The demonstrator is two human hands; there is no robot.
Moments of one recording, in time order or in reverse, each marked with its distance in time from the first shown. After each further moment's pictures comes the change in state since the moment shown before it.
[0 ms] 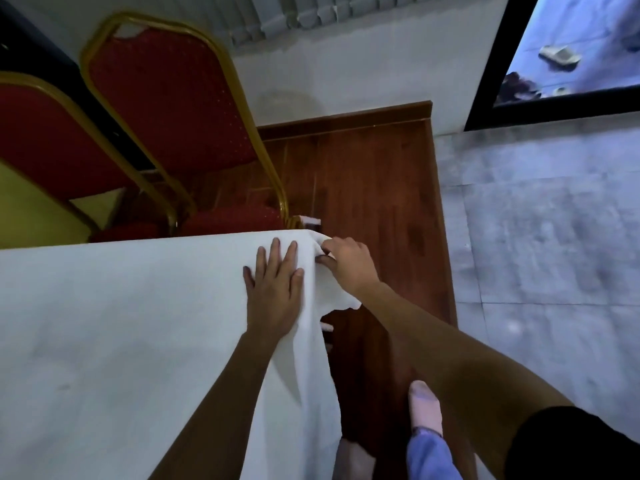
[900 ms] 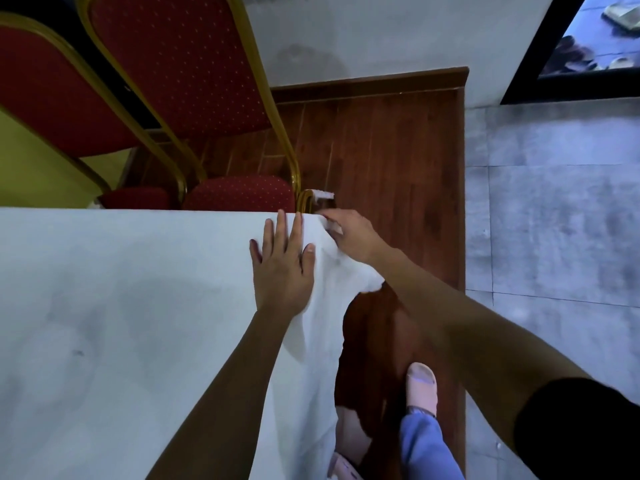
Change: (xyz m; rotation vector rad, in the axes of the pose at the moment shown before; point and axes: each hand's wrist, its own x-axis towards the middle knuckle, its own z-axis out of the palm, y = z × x) left_hand 0.018 0.008 0.009 0.067 0.045 -0.101; right_hand 0.038 0.006 -0.010 0.234 -0.201 -0.042
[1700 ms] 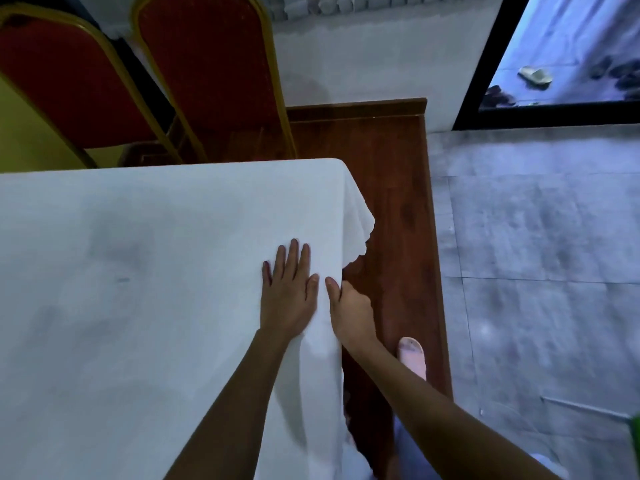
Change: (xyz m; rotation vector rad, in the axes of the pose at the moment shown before) left_hand -0.183 -0.082 0.009 -0.059 -0.050 0.185; right_hand -0.235 -0.103 0.168 0.187 0.315 0.483
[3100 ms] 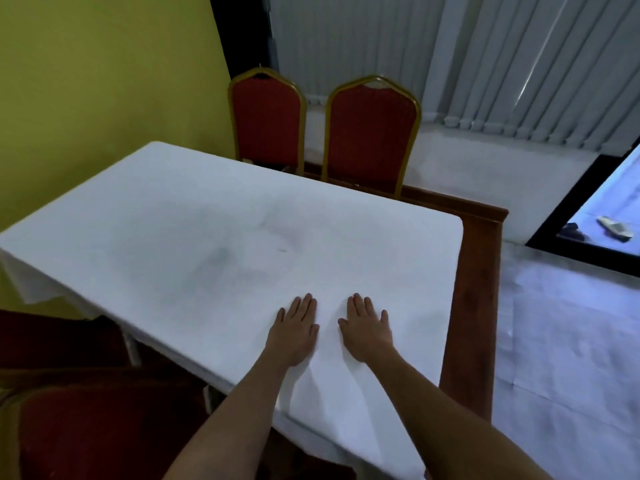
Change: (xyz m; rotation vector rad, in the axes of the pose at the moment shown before) left_hand -0.185 -0.184 -0.016 -0.093 -0.130 -0.169; right_hand -0.126 -0.075 0.123 -0.979 -0.293 -0.447
